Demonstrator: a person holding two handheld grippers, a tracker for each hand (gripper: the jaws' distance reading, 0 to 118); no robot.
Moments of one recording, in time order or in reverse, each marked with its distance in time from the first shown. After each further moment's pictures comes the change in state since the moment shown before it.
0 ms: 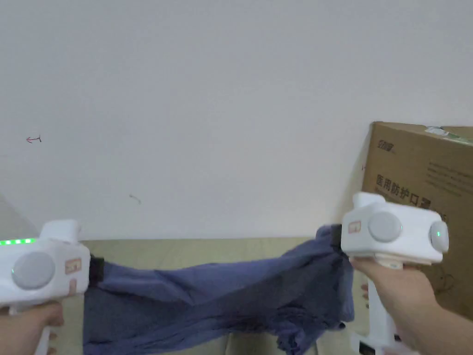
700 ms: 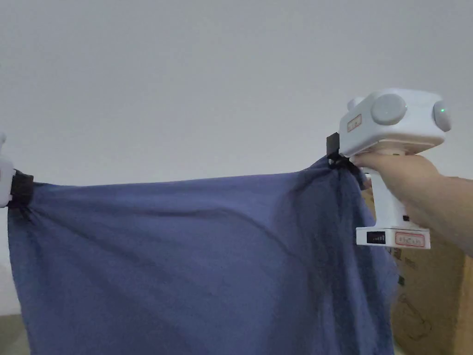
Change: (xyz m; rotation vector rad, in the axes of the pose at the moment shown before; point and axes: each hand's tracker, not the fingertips) left arm -0.004 0.206 0.240 0.382 0.164 -0.174; right arm -0.044 0.231 0.232 0.312 0.061 0.092
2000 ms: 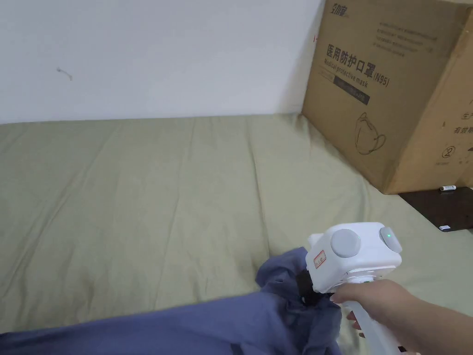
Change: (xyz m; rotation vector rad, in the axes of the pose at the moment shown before) left arm 0.028 -0.445 -0.016 -0.739 -0.174 0.037; right arm 0.084 -0.506 -0.093 -0.968 -0.040 0.011
